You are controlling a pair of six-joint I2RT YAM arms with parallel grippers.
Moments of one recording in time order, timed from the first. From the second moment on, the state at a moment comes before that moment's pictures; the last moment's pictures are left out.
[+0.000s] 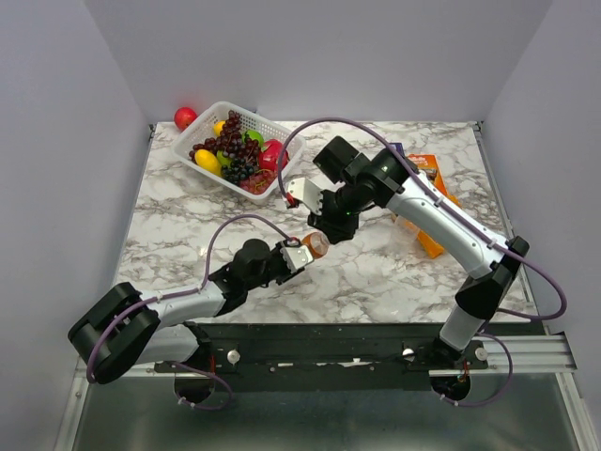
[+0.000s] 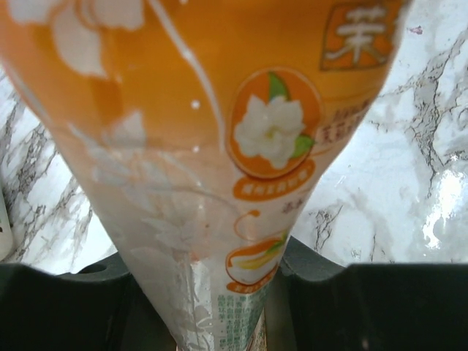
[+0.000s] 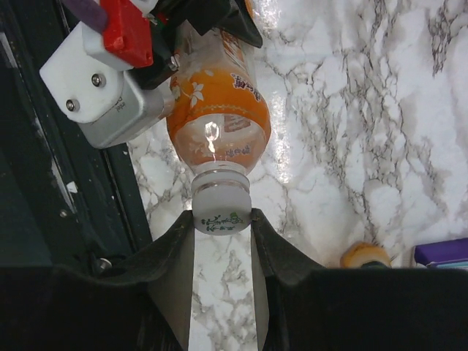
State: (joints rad) left arm -0.80 1.21 0.34 0.51 0.16 0.37; right arm 0.86 1.72 1.91 -1.35 -0.25 -0.59
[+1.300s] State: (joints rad) left arm -0.81 1.20 0.32 0.69 0.19 0.16; right arm 0.86 1.82 2.30 -1.40 -0.14 -0.39
